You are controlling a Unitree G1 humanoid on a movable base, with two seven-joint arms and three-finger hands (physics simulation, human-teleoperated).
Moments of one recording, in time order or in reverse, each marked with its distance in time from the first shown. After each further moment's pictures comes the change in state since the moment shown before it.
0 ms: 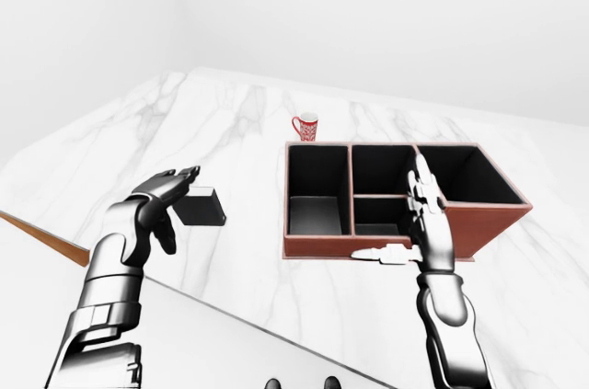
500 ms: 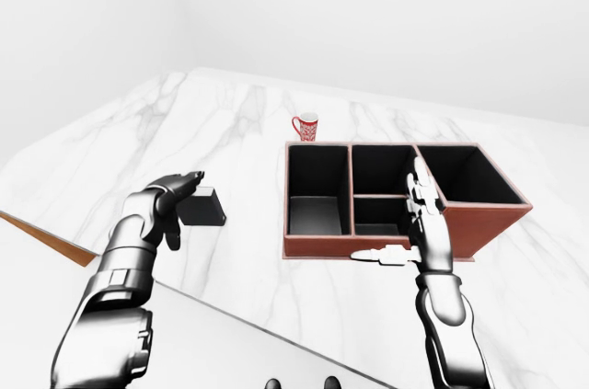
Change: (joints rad) left arm -0.192 -0.006 -0.091 0.358 0.078 0.000 0.069; right arm -0.002 -0.001 -0.002 0.026 0.002 0.000 -0.002
